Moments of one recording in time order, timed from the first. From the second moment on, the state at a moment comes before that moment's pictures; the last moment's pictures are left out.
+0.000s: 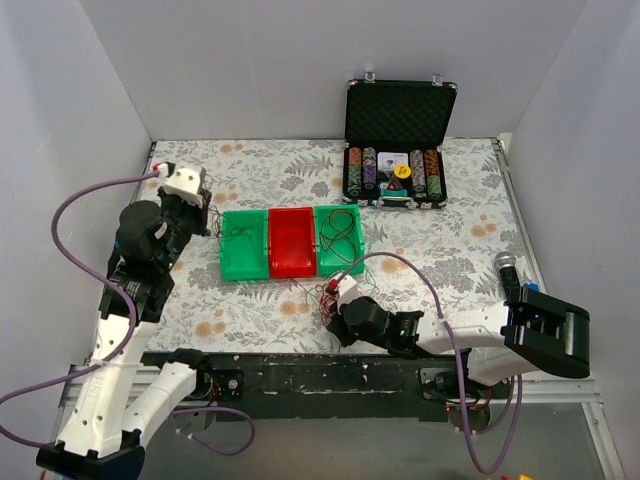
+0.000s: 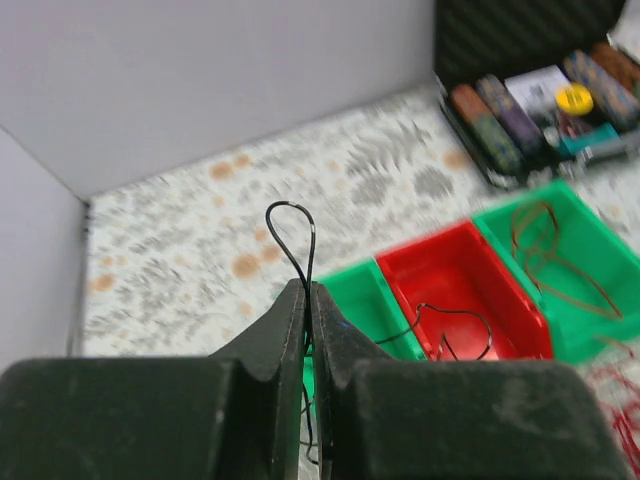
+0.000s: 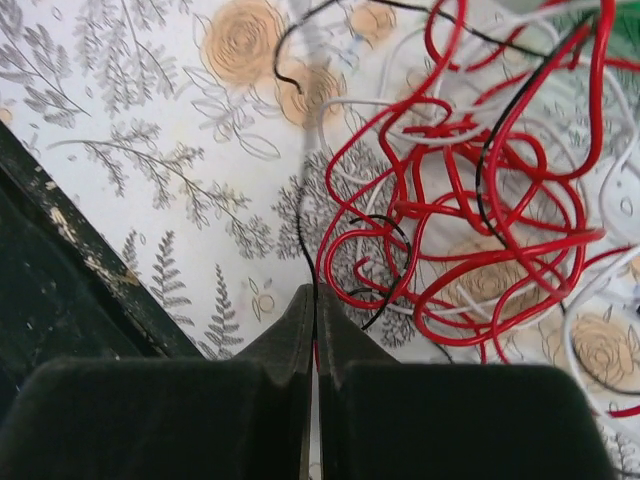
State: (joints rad) left arm -0.24 0.77 1.02 -0.42 0.08 0.17; right arm 1.28 1.36 0.44 0.30 0.23 0.47
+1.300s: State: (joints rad) left arm -0.24 0.72 0.82 -0.46 0.61 0.42; right arm 1.37 1.22 0.42 -0.03 0.42 0.76
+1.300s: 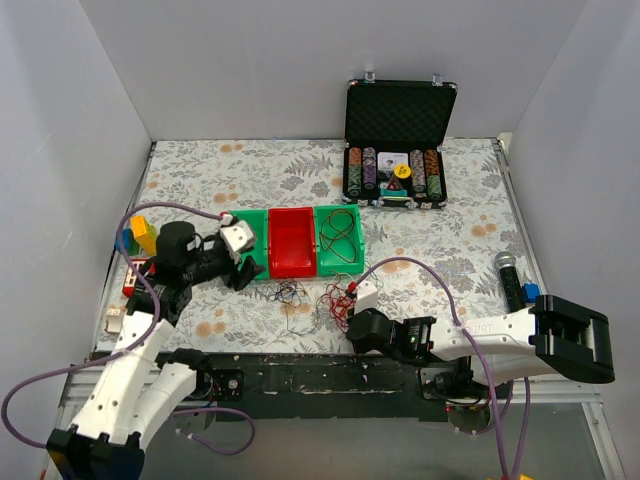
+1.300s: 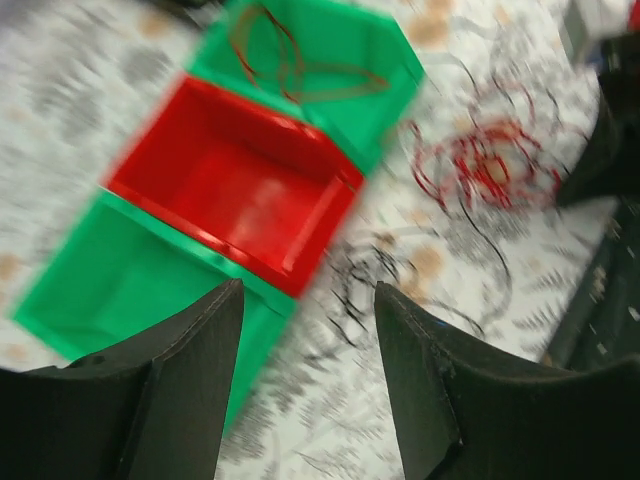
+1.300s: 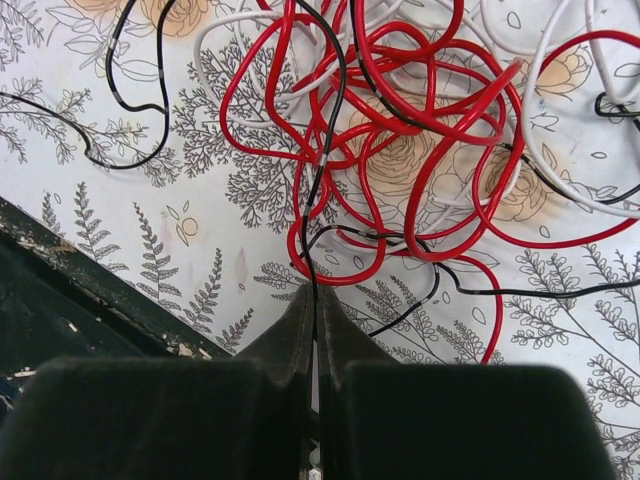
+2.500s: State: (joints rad) left arm -0.59 1.05 0.44 -0.20 0.45 0.80; right arm 1.36 1.09 0.49 -0.82 0.67 1.35
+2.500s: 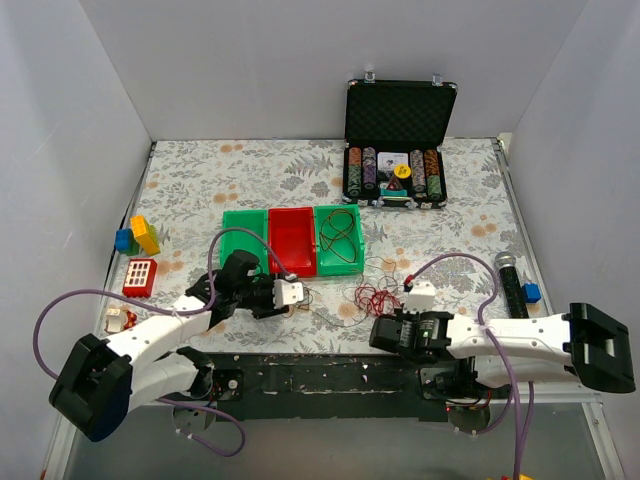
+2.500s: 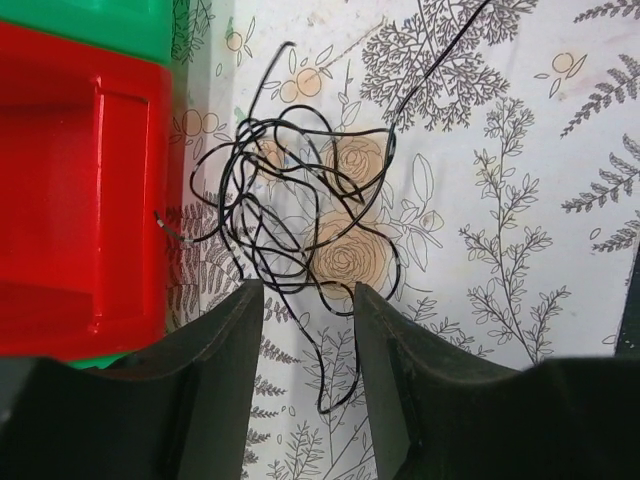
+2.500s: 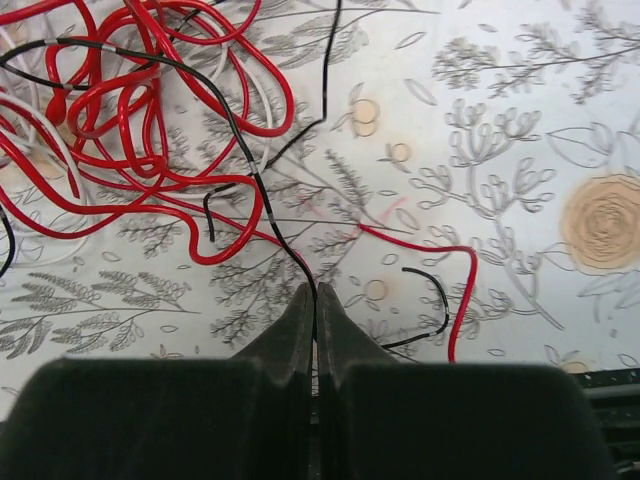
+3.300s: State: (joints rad) left arm -0.78 1.30 0.77 -0.31 0.60 0.76; right arm 1.34 1.04 0.48 -0.65 0.68 1.14
